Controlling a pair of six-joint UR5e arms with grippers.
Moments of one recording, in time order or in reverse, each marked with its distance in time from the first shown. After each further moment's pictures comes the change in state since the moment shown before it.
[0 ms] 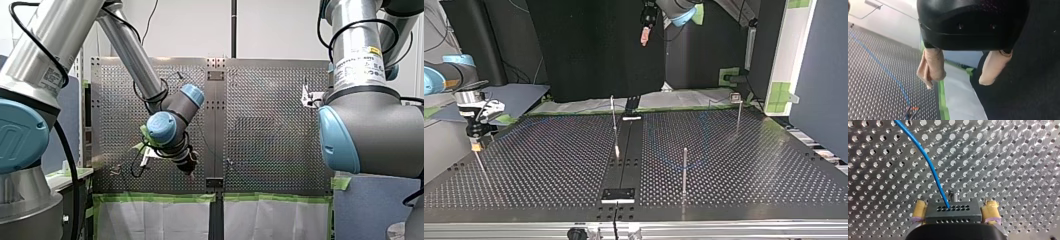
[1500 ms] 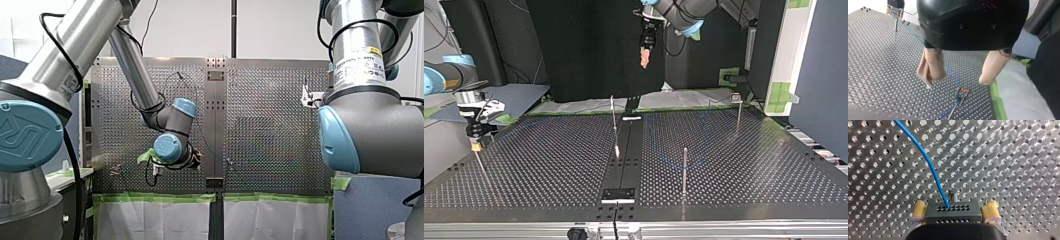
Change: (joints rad) left arm 0.123 -0.092 -0.006 0.429 0.023 0.024; right arm 0.000 0.000 0.000 0.000 0.000 0.000
